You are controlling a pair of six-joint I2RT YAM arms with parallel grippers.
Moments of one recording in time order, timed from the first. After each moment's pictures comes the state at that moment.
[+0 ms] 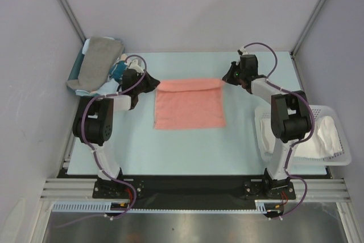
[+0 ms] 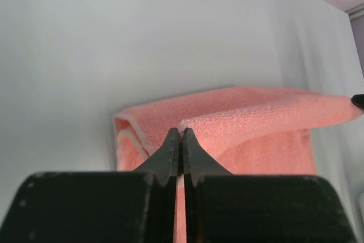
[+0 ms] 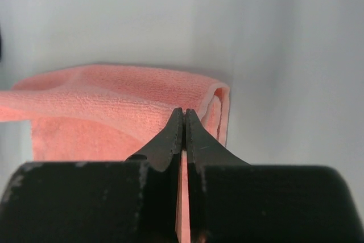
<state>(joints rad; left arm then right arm) -0.14 1.89 1.01 0.50 0.30 -0.54 0.19 1.95 1.35 0.01 -0.19 0.44</state>
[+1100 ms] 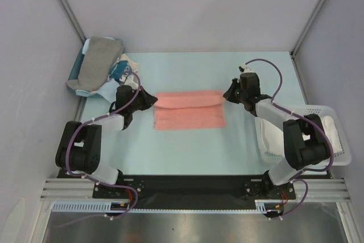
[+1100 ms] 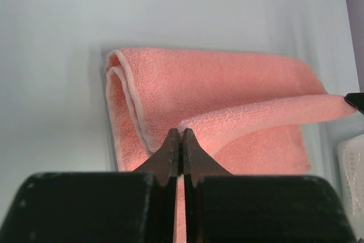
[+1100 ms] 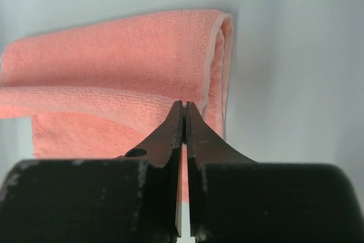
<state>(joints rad) -0.17 1.52 0.66 0.42 0.30 -0.58 0.28 1.59 0.94 0.05 -0.09 0.50</state>
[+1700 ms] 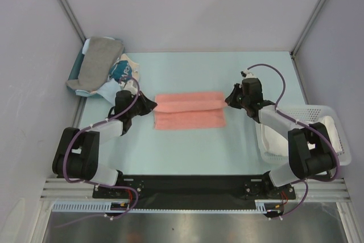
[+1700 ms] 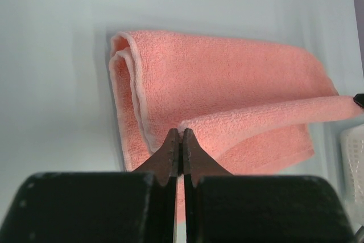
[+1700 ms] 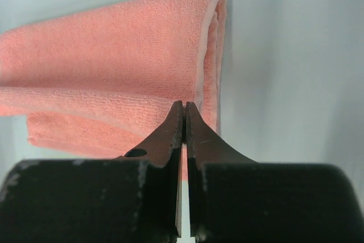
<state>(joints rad) -0.17 1.45 0.57 0.41 0.29 -0.57 0.29 1.49 0.84 0.04 -0.07 0.50</state>
